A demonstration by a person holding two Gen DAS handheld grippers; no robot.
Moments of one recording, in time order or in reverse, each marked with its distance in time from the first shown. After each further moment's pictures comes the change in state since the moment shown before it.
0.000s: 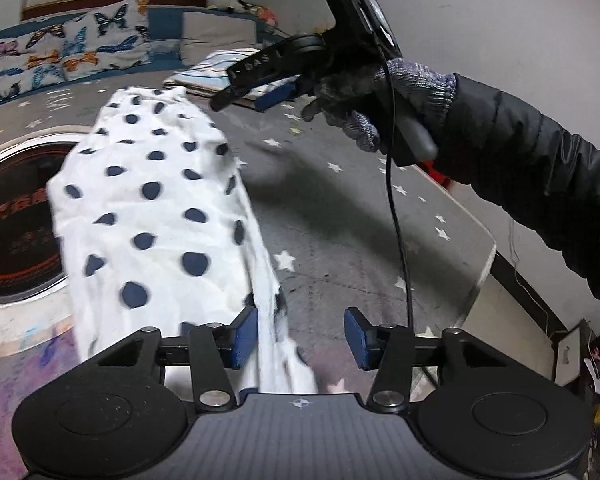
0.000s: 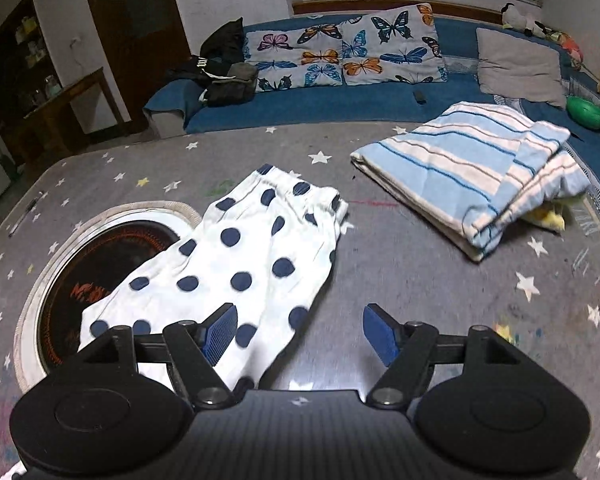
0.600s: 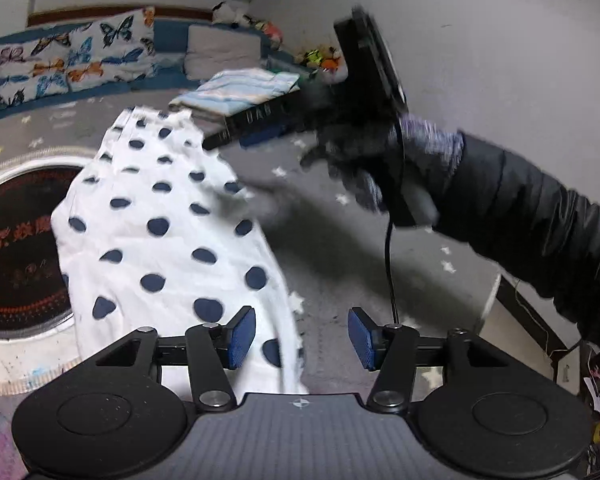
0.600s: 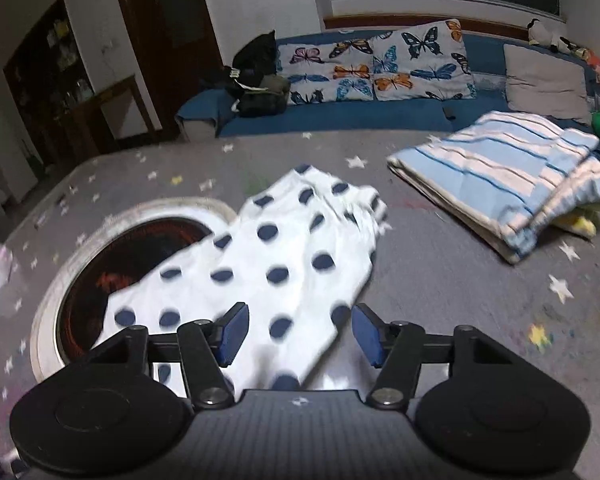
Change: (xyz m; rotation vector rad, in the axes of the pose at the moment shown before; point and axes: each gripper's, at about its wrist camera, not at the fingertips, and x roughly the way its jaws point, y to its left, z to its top) left arm 0.004 0.014 0.020 -0.030 -0.042 0.008; right arm 0.011 0.012 -0.009 -0.046 -0.055 0.083
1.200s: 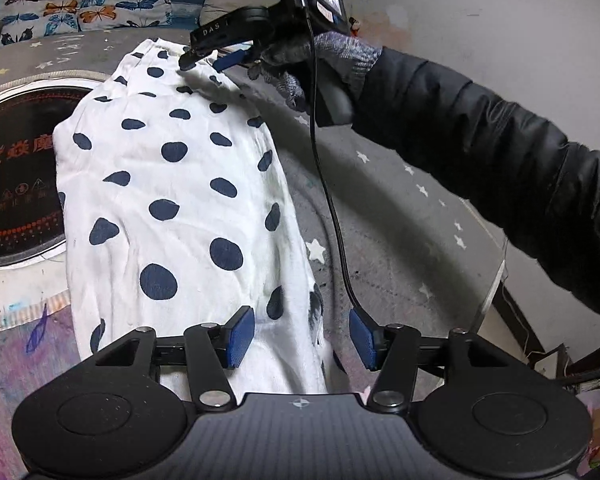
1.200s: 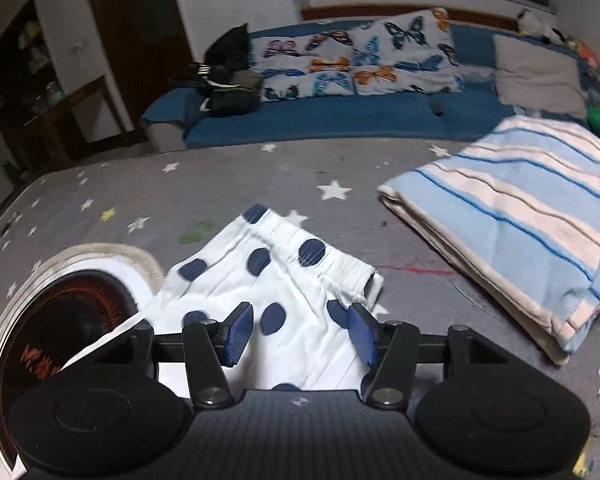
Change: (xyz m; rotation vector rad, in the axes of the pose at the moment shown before) left arm 0.011 0.022 -0.027 -0.109 0.094 -0.038; right arm 0.100 -0.026 0.055 0.038 0.021 -0.068
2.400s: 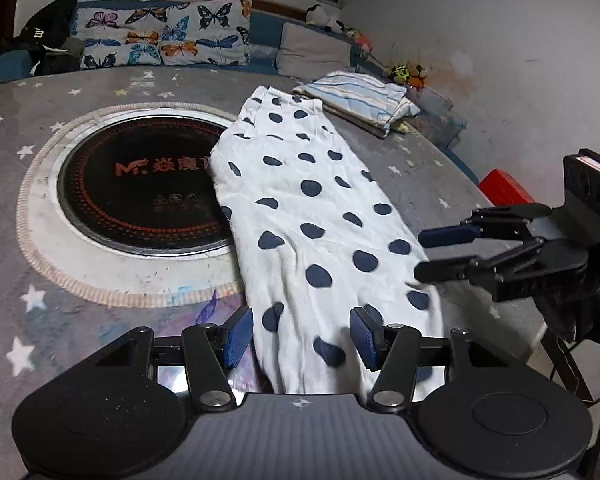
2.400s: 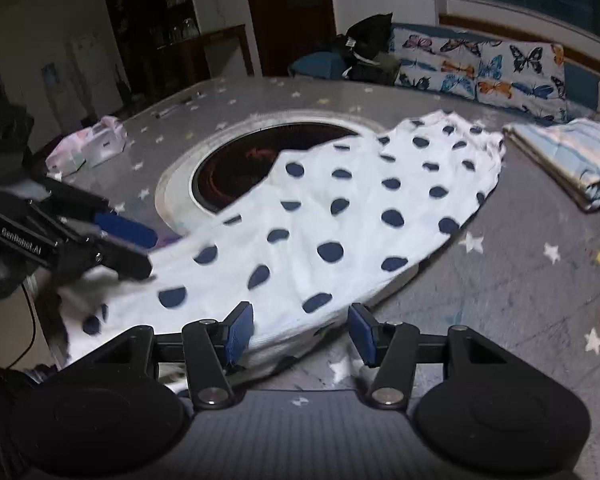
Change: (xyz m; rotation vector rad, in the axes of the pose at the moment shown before) left arm -0.070 0.043 -0.017 -0.074 -0.144 0.200; right arm -0.190 0.086 -0.179 -0.294 0.065 0.257
